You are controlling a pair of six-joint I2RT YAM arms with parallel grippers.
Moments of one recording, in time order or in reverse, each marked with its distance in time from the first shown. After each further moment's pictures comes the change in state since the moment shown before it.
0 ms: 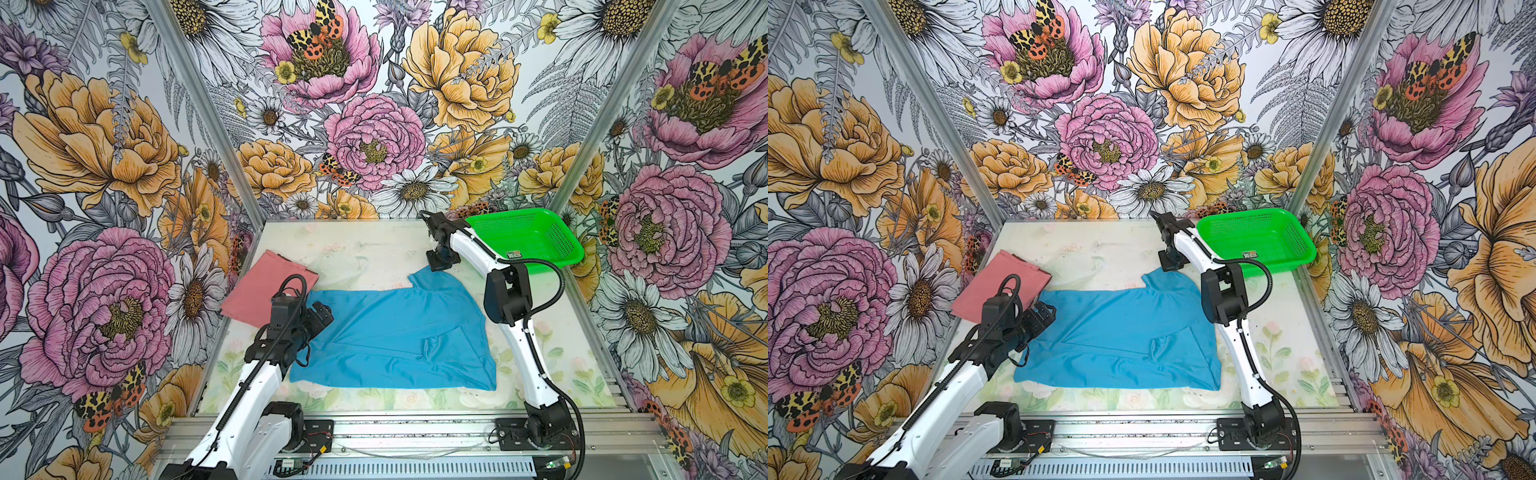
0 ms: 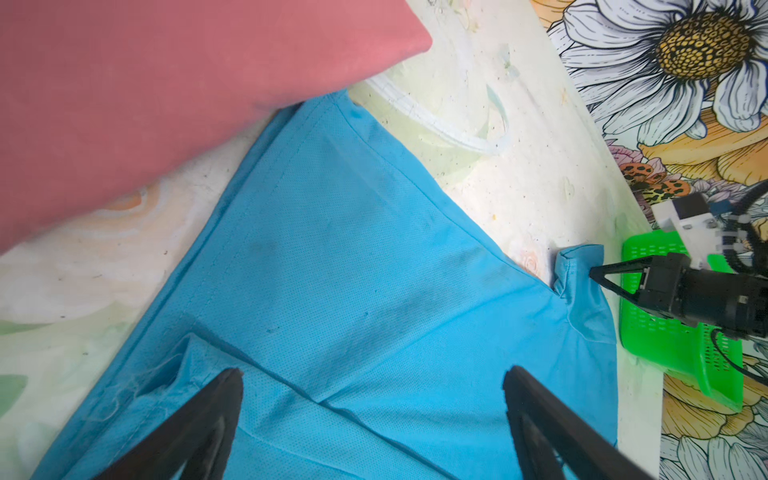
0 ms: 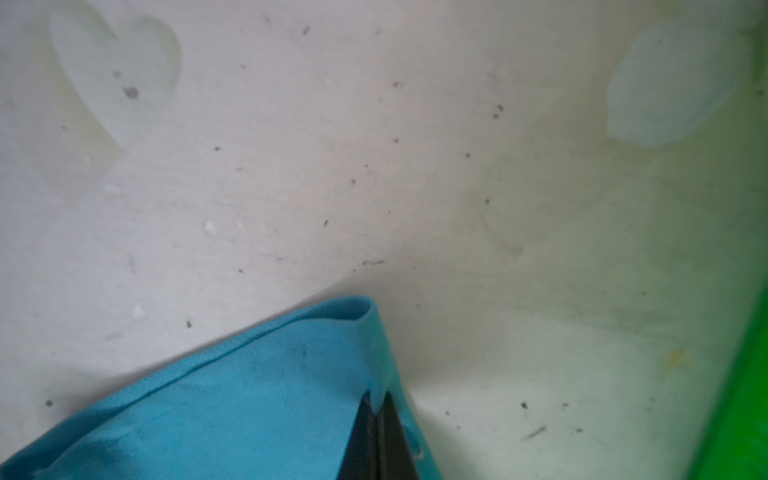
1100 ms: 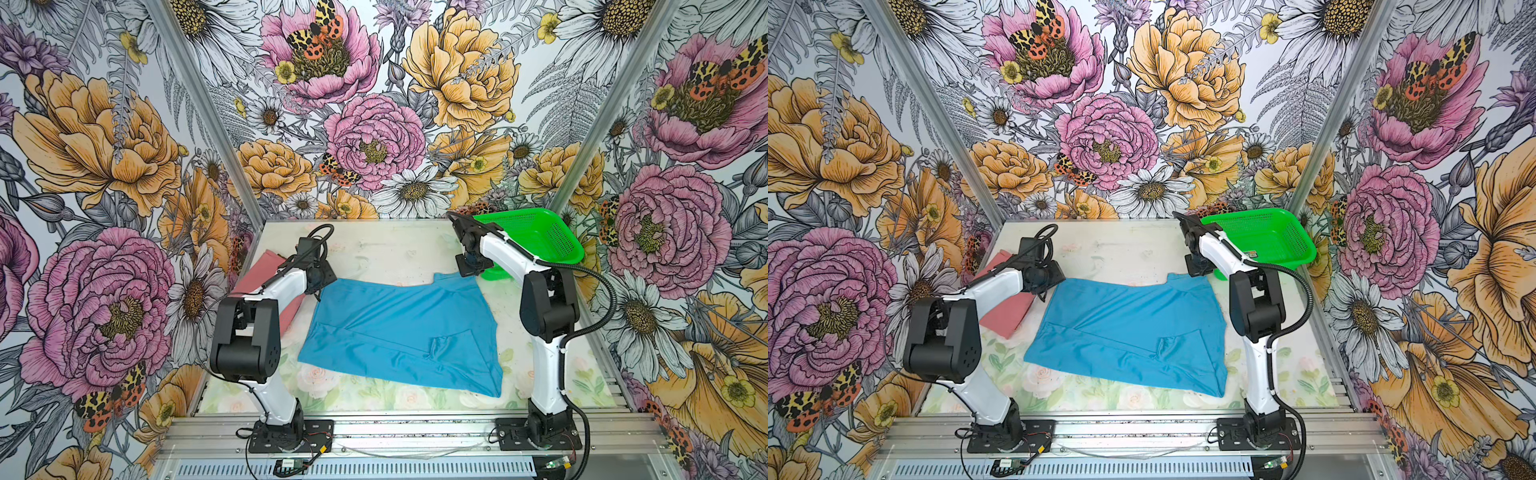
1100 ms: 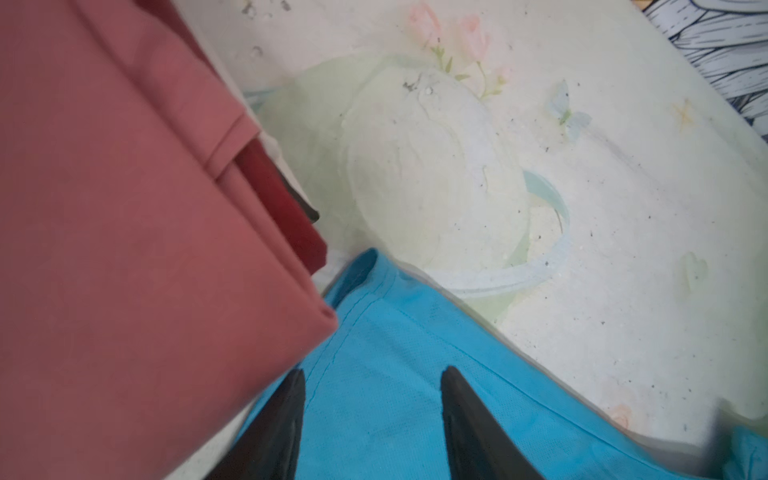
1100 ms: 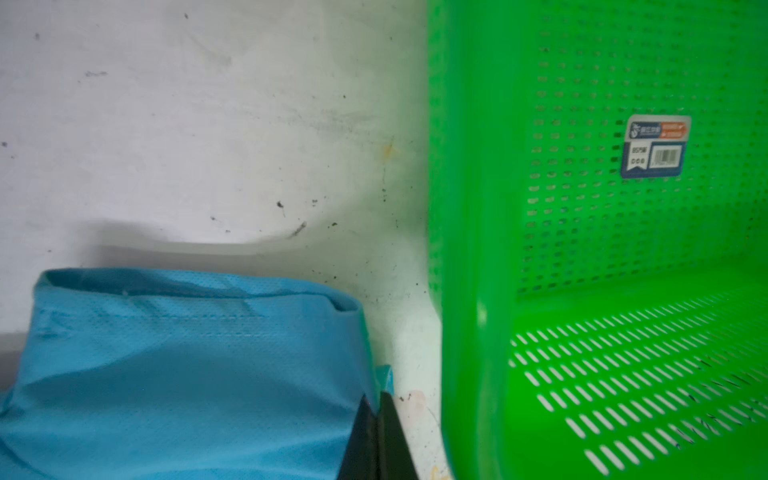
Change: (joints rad) left arm -0.012 0.895 0.645 0.061 -0.092 0.214; right arm -0.074 -0.428 -0.557 0.134 0.180 -0.005
